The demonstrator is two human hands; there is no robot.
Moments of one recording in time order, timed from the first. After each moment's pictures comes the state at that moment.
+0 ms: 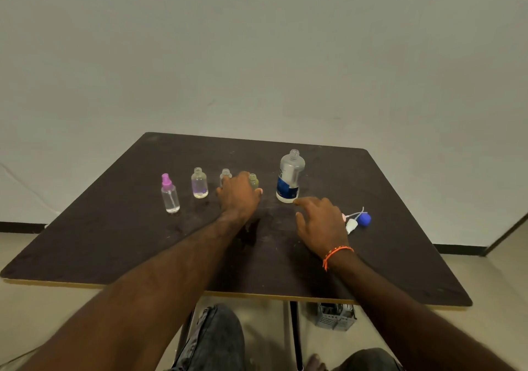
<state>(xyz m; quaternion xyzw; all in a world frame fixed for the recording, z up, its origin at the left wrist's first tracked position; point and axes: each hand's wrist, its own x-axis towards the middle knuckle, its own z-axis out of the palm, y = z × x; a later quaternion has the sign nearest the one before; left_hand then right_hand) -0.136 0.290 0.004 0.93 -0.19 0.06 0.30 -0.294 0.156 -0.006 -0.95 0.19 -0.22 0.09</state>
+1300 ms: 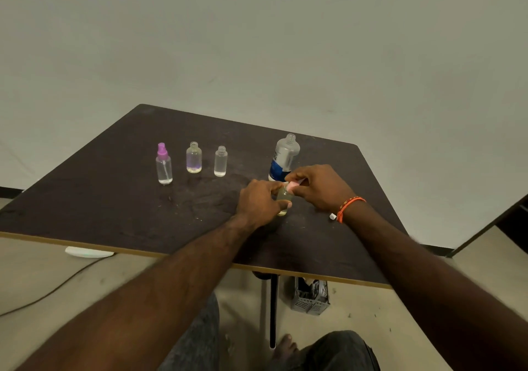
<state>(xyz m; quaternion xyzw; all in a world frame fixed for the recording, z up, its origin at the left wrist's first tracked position) -0.208 0.281 -0.020 0.85 -0.32 -0.07 0.42 -0.300 0.150 0.073 -0.98 0.09 -0.08 0.17</state>
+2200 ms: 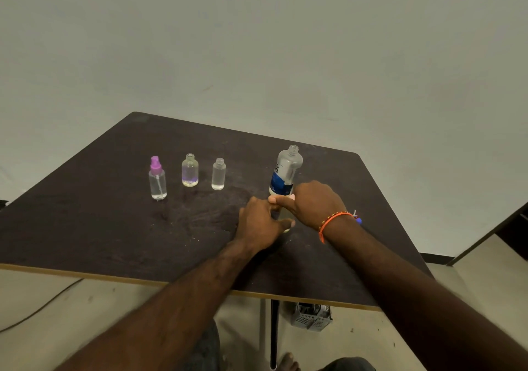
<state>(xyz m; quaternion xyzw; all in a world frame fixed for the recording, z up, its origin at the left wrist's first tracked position) -0.203 0.278 -0.036 0.83 -0.30 -0.06 0.46 -0.268 0.167 0.060 -0.98 0.20 0.01 0.00</state>
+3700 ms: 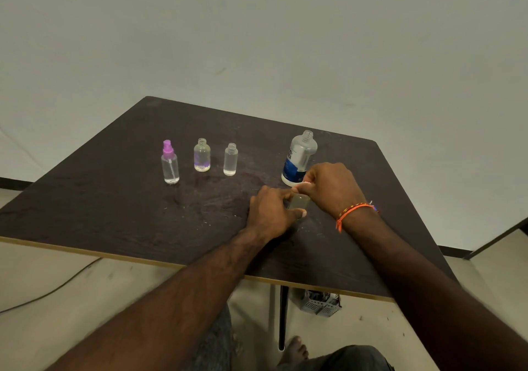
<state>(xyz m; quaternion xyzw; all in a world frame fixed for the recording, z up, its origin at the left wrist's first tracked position) -0.208 0.281 -0.034 0.84 -0.31 -0.06 0.44 -0.268 0.162 0.063 -0.98 0.19 -0.08 0.05</state>
